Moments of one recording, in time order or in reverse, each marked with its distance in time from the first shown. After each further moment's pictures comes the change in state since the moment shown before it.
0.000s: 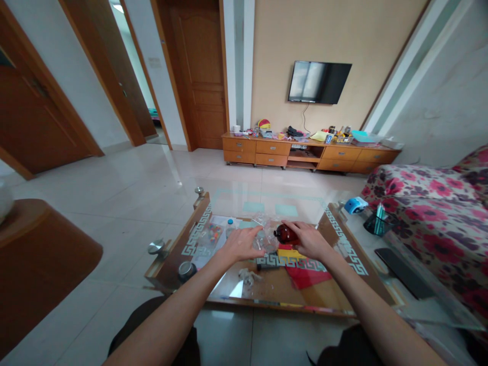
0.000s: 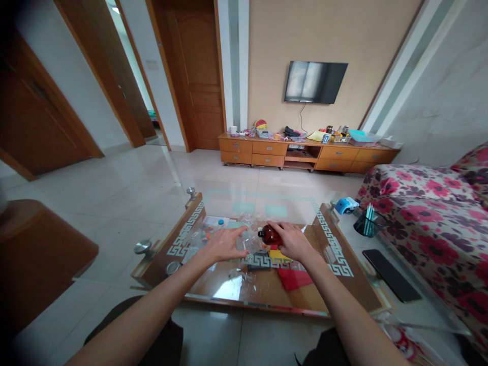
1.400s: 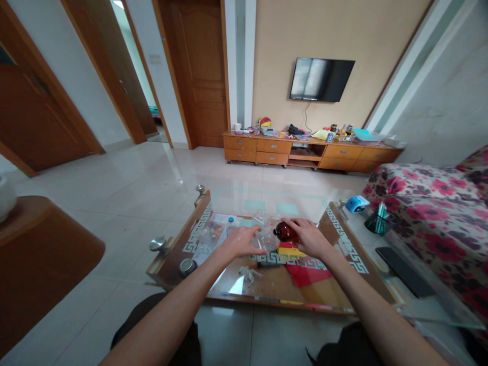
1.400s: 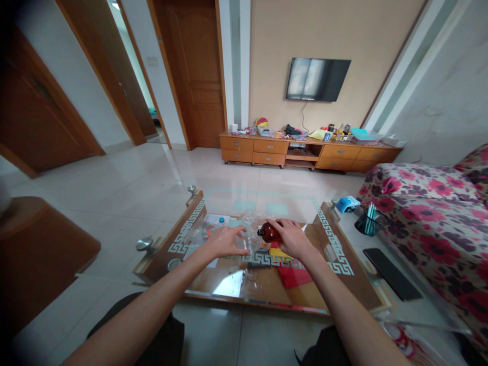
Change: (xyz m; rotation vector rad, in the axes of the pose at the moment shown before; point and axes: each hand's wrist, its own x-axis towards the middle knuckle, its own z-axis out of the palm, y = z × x) left_hand 0.004 -0.011 0.006 -0.116 -0.067 -0.056; right_hand 0.002 -0.002 -0.001 -0.014 0.035 -0.054
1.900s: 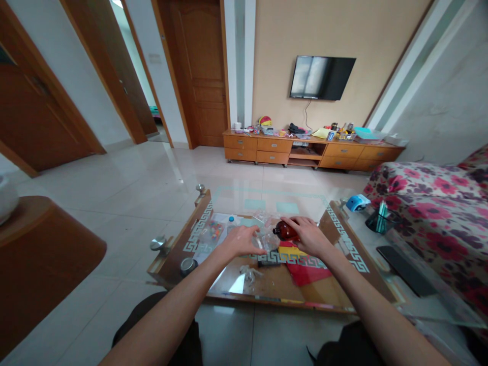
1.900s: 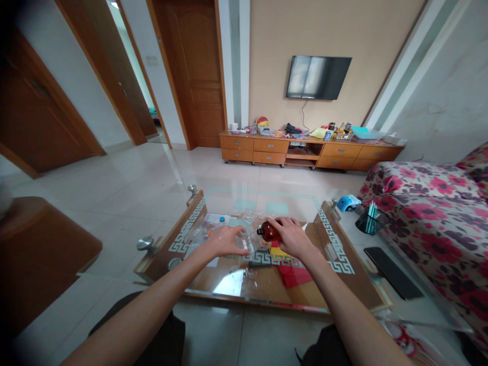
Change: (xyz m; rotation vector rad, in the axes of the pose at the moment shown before) left_hand 0.003 -0.003 0.005 0.018 0.000 -0.007; right_hand 0.000 0.000 0.001 -0.028 0.003 -0.023
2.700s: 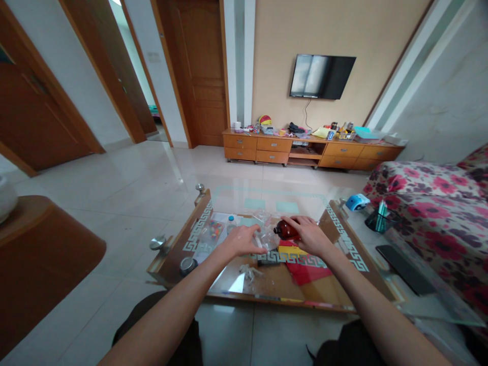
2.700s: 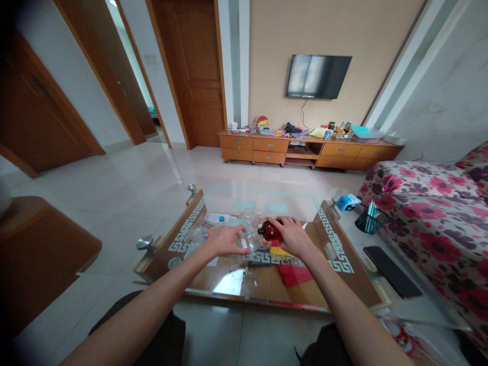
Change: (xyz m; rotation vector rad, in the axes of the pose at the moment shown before) left_hand -0.001 0.001 0.000 0.032 -0.020 -0.024; right_hand 0.000 0.002 0.000 -0.005 0.005 0.006
